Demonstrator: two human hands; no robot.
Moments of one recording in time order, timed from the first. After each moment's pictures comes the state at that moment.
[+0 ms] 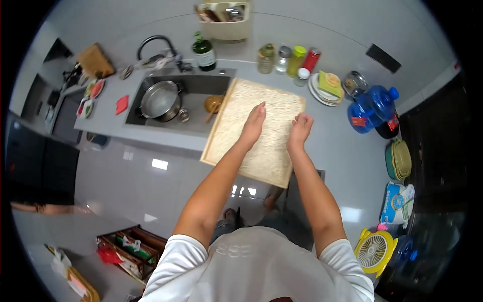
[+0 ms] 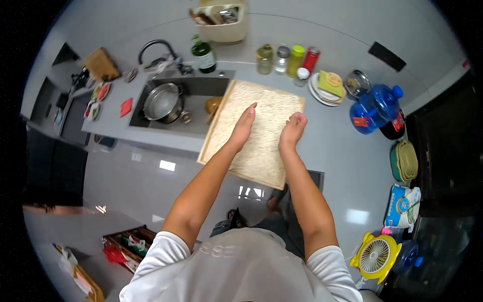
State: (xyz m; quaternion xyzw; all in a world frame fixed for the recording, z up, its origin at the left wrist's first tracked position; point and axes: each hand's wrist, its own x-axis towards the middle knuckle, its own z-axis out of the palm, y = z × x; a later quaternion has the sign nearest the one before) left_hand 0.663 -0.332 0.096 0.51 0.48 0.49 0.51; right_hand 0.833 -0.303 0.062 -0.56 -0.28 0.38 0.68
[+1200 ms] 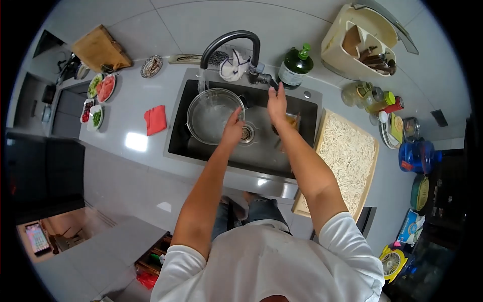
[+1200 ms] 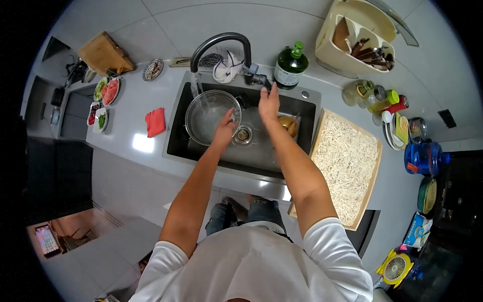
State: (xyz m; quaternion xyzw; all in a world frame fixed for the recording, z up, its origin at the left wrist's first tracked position) left_hand 0.166 -0.148 -0.021 0.31 0.63 0.44 0.57; right_hand 0.320 -0.027 -0.030 -0.63 -0.53 0.34 0.47
